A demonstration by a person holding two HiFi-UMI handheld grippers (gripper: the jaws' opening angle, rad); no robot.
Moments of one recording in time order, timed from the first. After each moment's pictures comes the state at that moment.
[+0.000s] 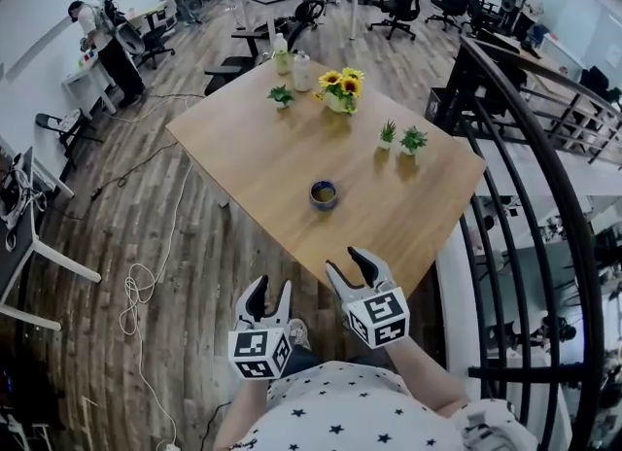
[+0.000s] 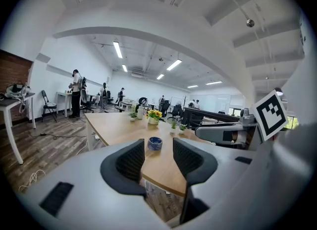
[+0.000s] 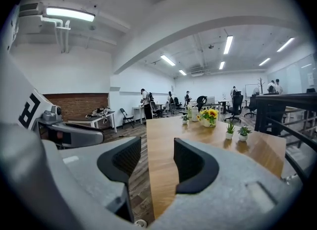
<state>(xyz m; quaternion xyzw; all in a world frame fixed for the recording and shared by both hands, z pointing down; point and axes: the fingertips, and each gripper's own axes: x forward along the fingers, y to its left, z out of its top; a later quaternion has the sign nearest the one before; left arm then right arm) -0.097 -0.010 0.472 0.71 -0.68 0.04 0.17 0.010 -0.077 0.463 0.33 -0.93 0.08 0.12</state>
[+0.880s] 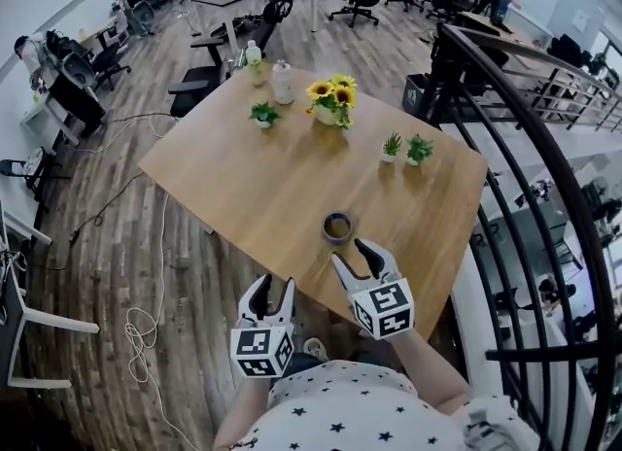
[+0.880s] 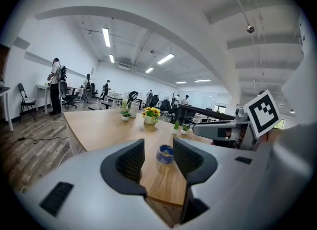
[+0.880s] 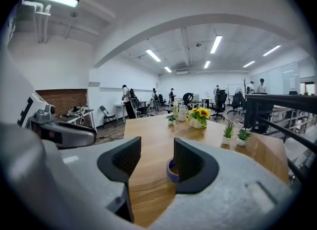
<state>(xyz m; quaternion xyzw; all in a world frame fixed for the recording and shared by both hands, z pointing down) -0.188 -0.161 0.493 0.77 -0.60 0.06 0.19 -0.065 -0.223 0.482 0.43 -0.89 0.10 0.14</state>
